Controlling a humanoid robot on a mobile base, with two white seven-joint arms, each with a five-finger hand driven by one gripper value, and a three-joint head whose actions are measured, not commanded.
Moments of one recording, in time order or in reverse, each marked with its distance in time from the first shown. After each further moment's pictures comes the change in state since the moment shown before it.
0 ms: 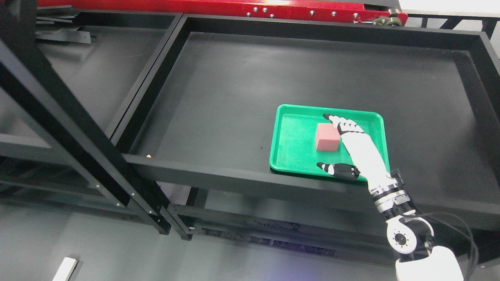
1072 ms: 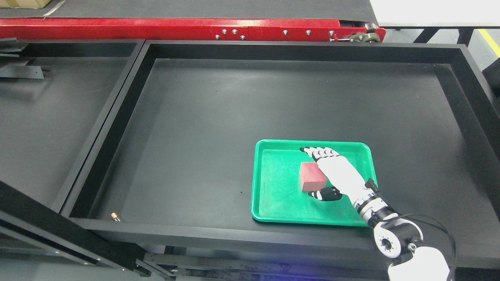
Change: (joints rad) left arm 0.000 0.000 0.000 0.000 0.000 0.000 0.000; right arm 0.000 -0.011 0.064 0.058 0.195 0.003 0.147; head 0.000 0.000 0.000
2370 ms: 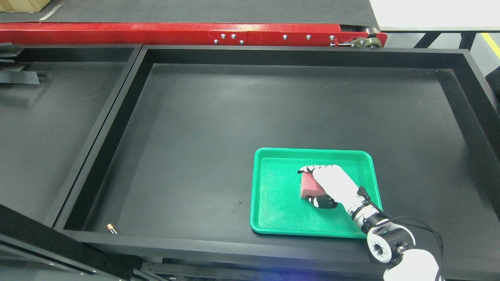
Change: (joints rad) left arm 0.000 0.000 0.000 0.000 0.000 0.000 0.000; right arm 0.000 -0.001 0.029 0.080 0.084 0.004 -0.088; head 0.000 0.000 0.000
